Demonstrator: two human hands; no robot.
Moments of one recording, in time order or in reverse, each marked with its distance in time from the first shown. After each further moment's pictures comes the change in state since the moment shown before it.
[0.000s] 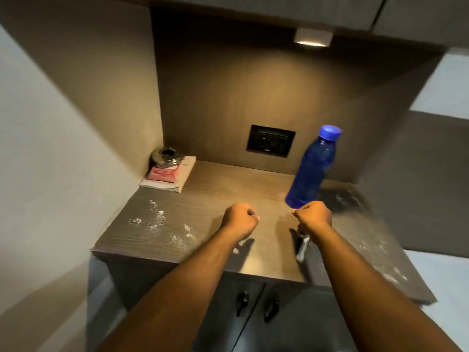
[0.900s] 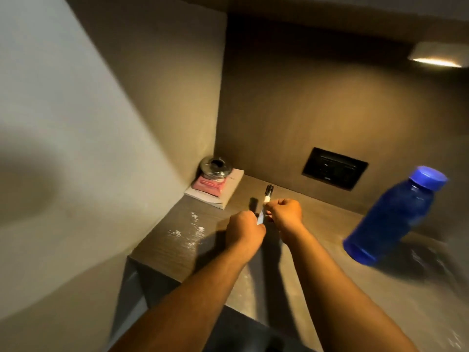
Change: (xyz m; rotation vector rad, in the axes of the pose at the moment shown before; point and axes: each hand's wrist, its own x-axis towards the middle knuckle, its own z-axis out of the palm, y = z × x) left_hand 0.044 -0.027 -0.070 0.130 0.411 -0.171; right_hand -0.018 -0.142 0.132 0.405 -0.397 -0.160
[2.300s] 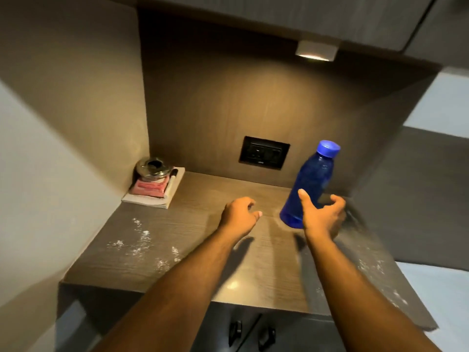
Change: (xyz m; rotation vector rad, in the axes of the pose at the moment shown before) left_hand -0.022 0.060 0.056 -0.110 -0.358 0.323; right_hand -0.040 0.053 -0.171 -0.024 0.857 -0.051
